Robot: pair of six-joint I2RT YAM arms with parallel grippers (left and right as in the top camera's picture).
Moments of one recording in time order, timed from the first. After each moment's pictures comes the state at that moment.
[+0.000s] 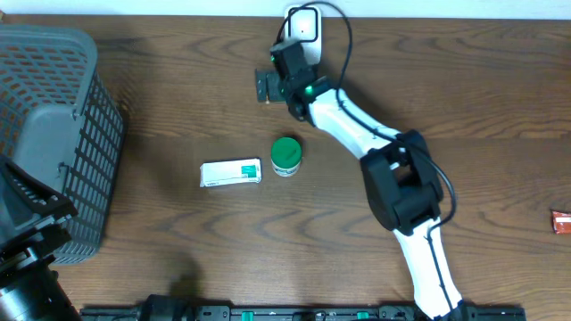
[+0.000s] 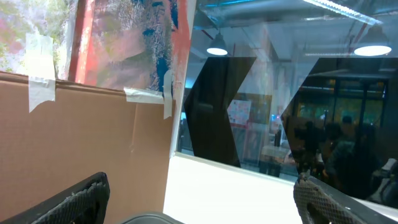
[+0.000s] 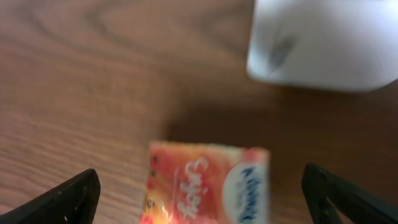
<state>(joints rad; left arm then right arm) -0.13 0.43 1.11 -0.16 -0.58 0.14 0.55 2.39 1.86 -0.30 0.11 0.38</state>
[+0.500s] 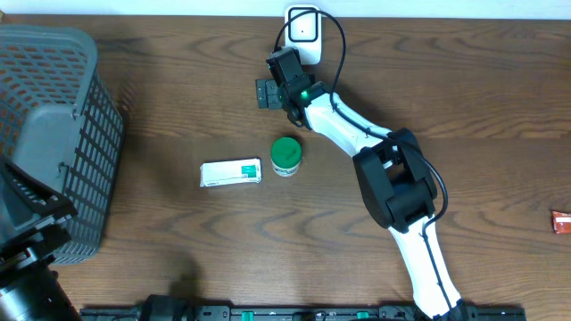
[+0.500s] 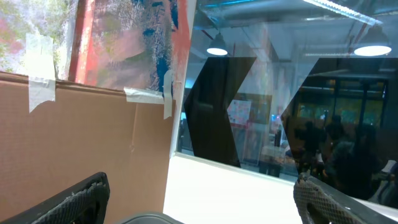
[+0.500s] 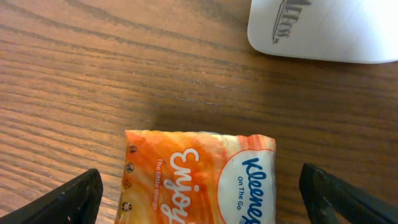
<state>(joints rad) -0.13 0.43 1.11 -0.16 -0.58 0.14 0.56 2.42 1.86 -0.29 0.14 0.38</state>
